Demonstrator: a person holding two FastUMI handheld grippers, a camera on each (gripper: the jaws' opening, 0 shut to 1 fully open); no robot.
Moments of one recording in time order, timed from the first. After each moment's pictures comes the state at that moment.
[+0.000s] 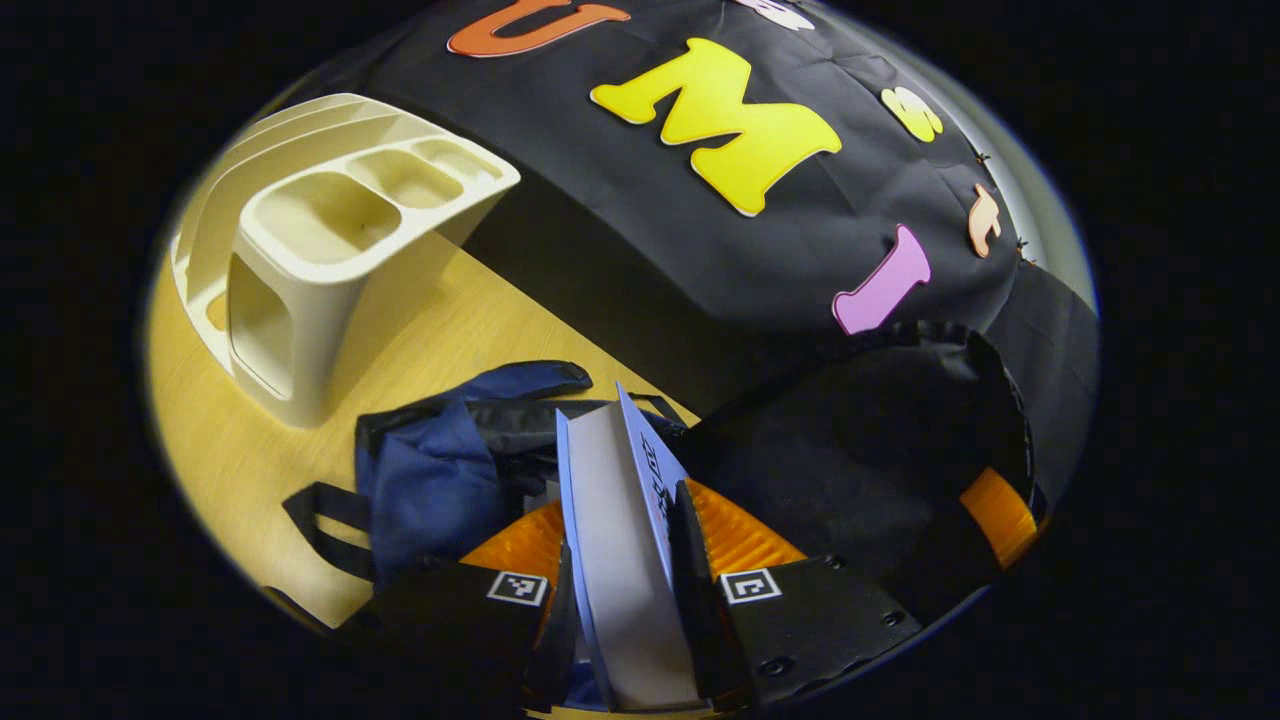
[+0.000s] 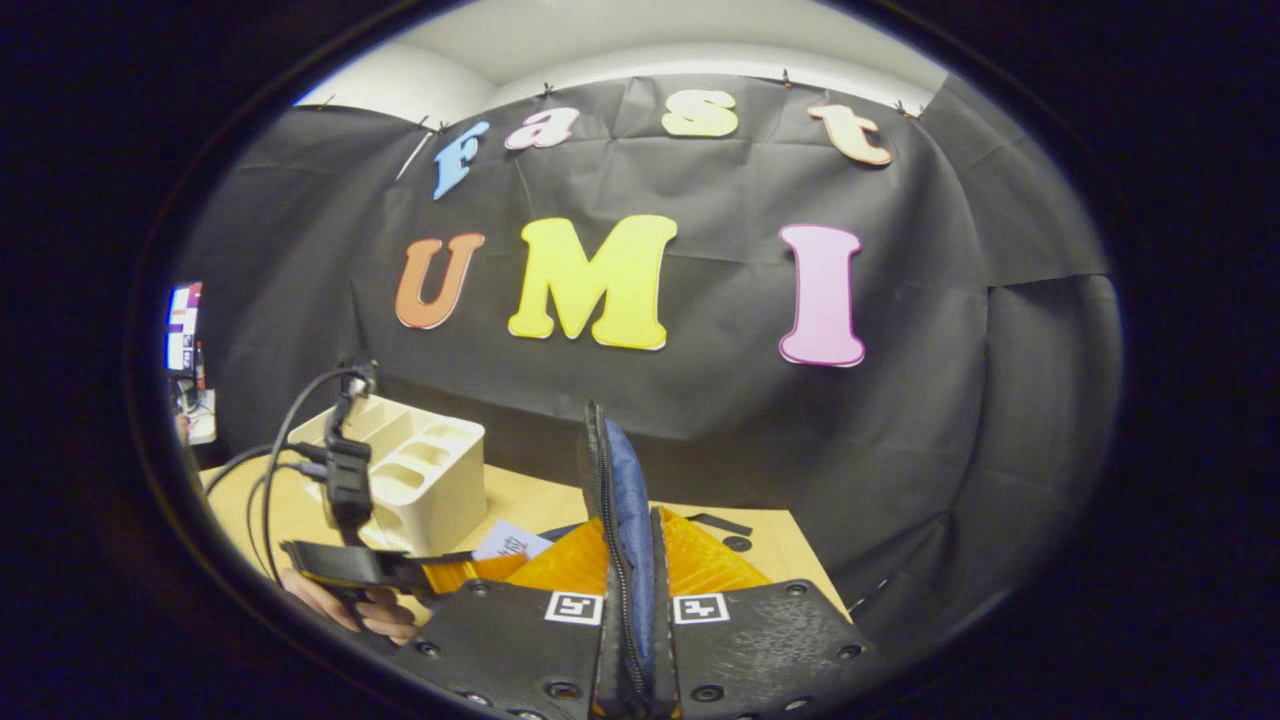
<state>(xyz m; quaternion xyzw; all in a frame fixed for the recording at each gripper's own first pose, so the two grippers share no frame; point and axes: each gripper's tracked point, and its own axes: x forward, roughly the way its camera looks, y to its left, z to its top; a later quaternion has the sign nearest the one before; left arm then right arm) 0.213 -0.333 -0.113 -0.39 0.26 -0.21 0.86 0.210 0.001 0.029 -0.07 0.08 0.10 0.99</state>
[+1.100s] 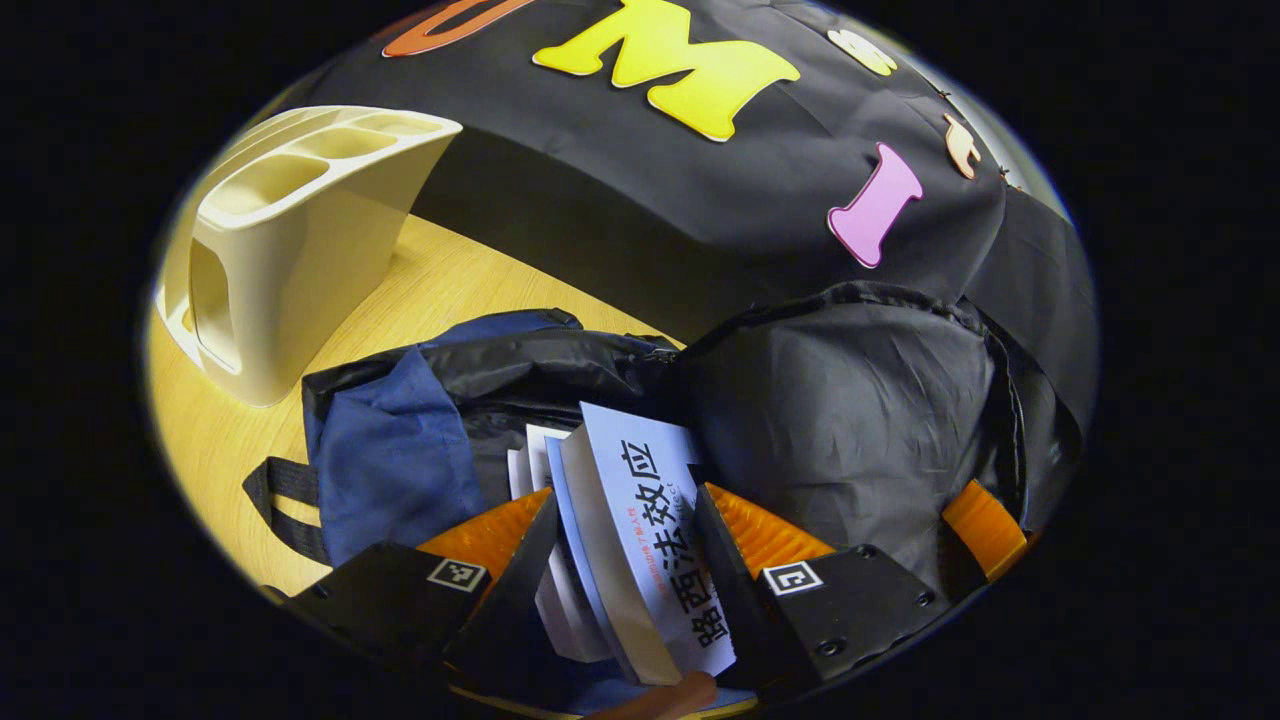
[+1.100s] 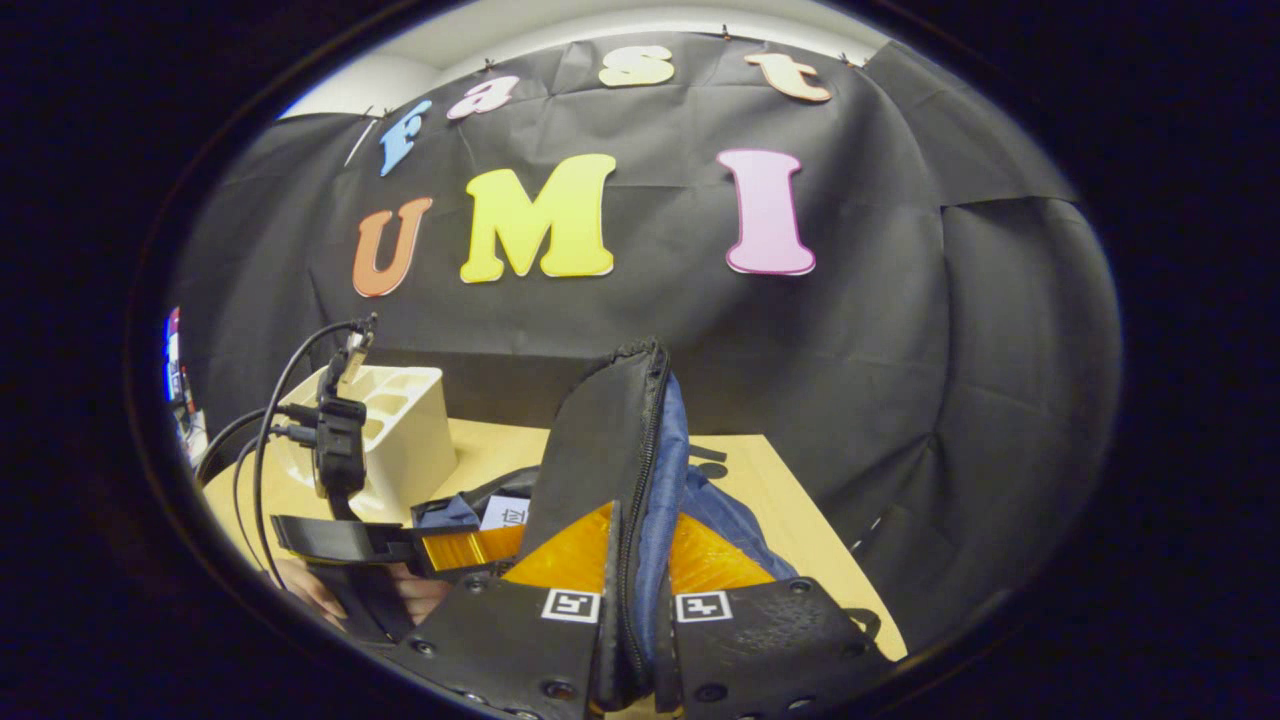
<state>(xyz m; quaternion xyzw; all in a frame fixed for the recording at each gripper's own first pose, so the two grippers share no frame) 0.200 -0.353 -0.147 -0.29 0.31 -0.24 0.87 0.192 -0.051 -0.051 -0.02 0.16 0.05 0.98</state>
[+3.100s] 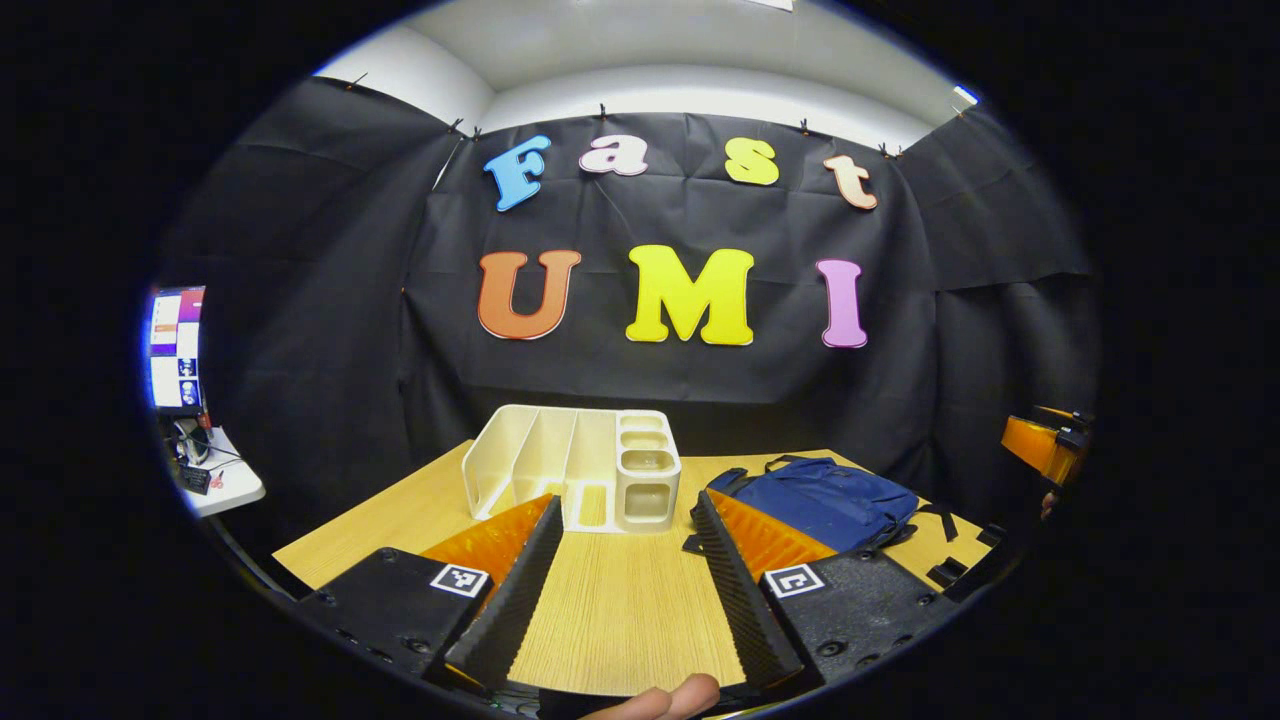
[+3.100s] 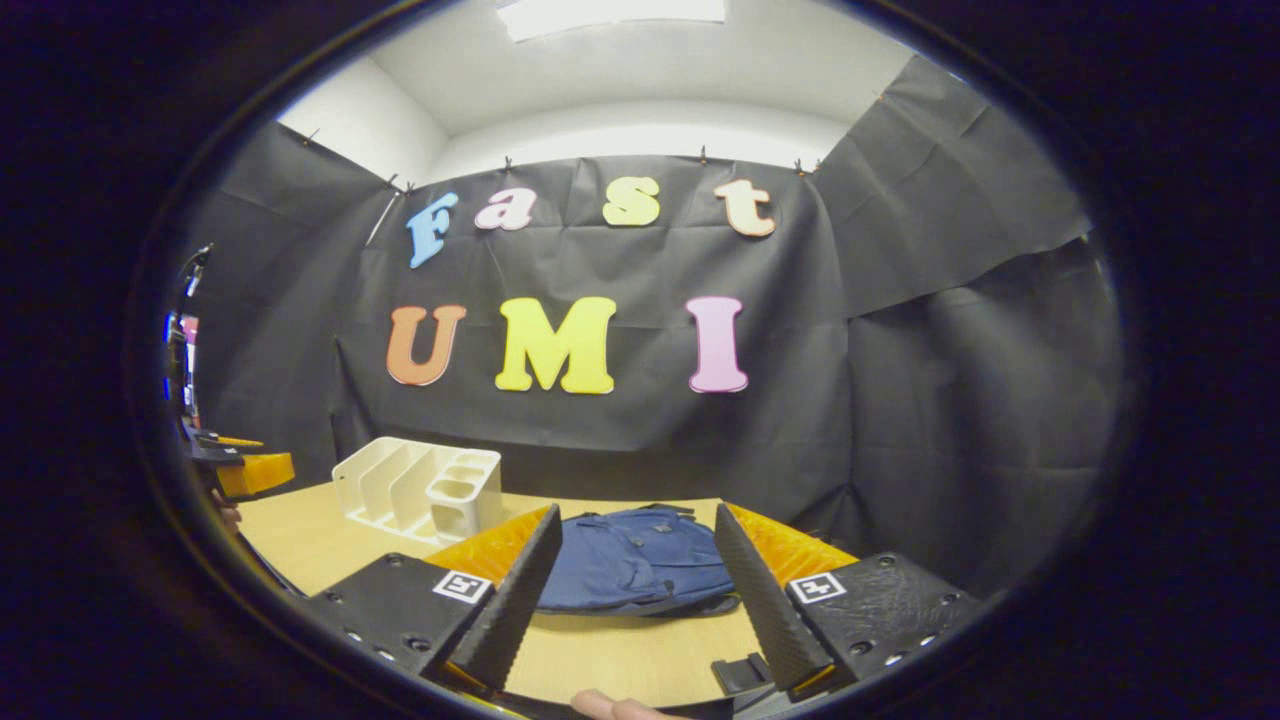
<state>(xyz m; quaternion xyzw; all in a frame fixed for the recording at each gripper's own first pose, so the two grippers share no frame) -0.052 -0.004 0.005 -0.07 0.04 -0.07 0.99 -0.078 -0.012 0.050 -0.02 0.00 0.00 1.00</state>
